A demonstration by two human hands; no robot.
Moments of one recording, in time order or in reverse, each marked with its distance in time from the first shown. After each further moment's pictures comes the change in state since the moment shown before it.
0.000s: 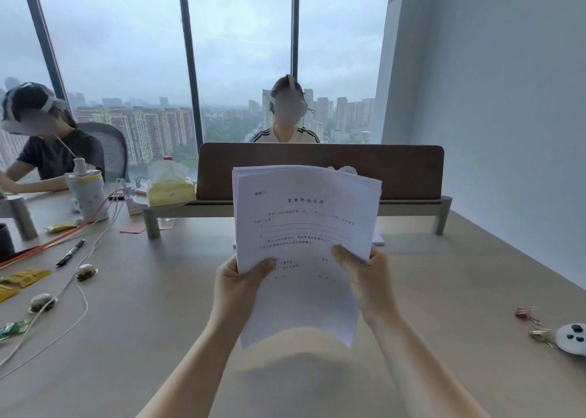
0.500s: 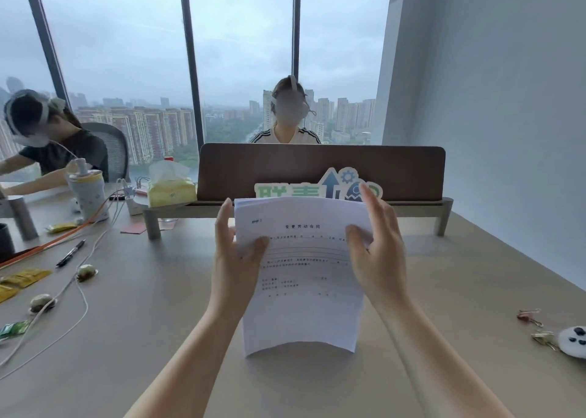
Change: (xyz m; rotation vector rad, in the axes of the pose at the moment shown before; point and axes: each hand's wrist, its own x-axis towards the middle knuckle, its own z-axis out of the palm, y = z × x) left_hand 0.016 0.024 0.003 0.185 0.046 0.290; right_hand 0.011 -0.032 -0.004 -0.646 0.131 -0.575
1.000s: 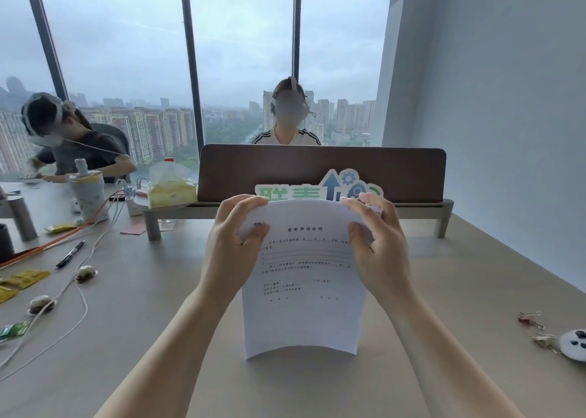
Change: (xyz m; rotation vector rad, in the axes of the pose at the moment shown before) left_hand 0.026 0.025 -0.011 0.286 -0.060 0.311; right_hand 0.009 0.002 -0.003 -0.109 -0.017 -0.083
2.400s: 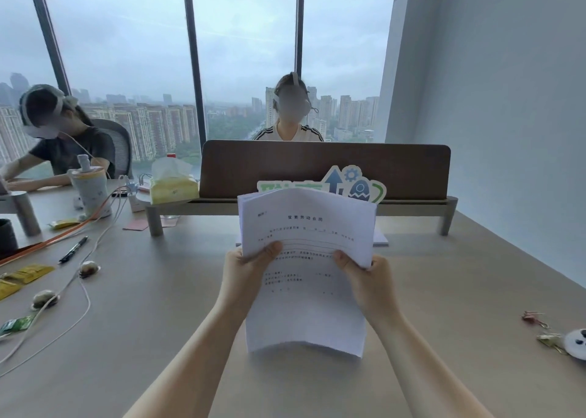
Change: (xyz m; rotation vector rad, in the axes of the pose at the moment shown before) left_hand -0.034 -0.015 0.025 -0.549 -0.038 -0.581; right_hand -0.038 0.008 0.021 0.640 -0.182 0.574
